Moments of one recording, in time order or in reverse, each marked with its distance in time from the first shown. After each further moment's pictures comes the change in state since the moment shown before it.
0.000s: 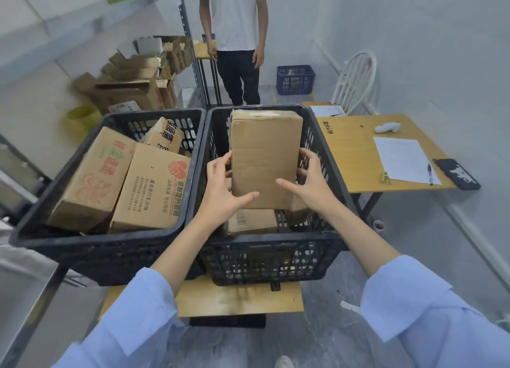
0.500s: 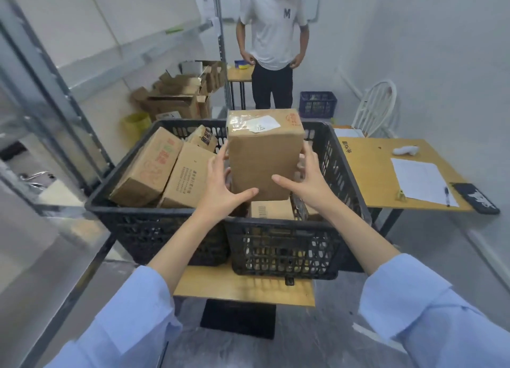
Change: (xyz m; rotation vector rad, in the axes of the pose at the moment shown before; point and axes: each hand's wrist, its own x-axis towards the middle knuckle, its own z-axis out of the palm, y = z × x) left_hand -0.076 0.038 -0.061 -0.016 0.151 0.091; right_hand -0.052 -0.064 0.031 0.070 -0.081 -0.222
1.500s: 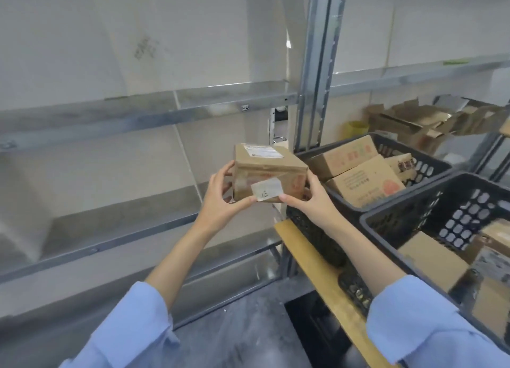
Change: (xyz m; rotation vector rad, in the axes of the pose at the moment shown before) left_hand -0.269 0.105 -0.077 0.237 0.922 -0.339; right_hand -0.072 -0.088 0.162 0.304 -1.001 -0.315
